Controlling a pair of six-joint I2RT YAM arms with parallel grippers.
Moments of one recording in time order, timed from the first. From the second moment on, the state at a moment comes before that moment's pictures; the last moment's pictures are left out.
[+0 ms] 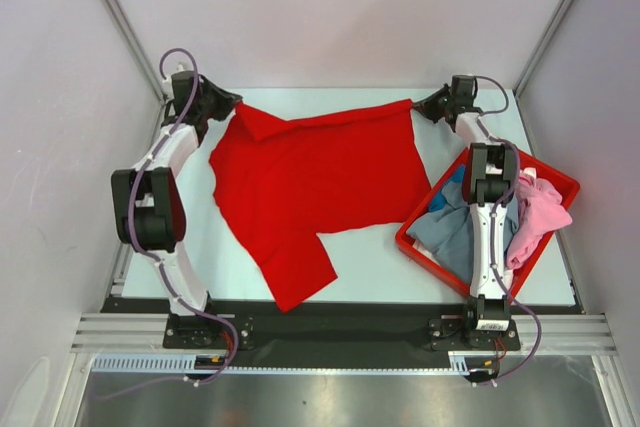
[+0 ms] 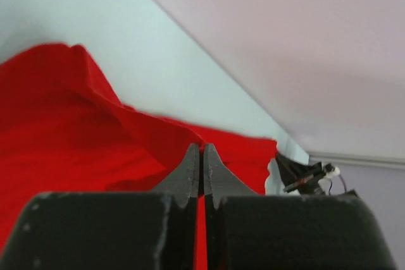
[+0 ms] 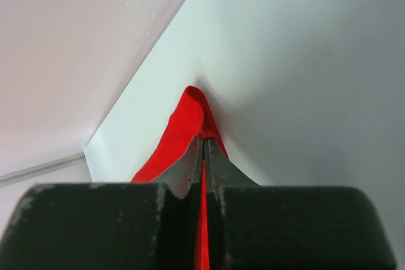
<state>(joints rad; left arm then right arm) 0.04 1.92 1.52 0.01 0.22 -0.92 -0.03 2.70 2.27 -0.11 -0.35 0.97</state>
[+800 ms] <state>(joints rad) 0.14 1.53 1.15 -0.08 0.34 -0.84 -0.02 2.47 2.14 -0.30 -0.47 0.93</state>
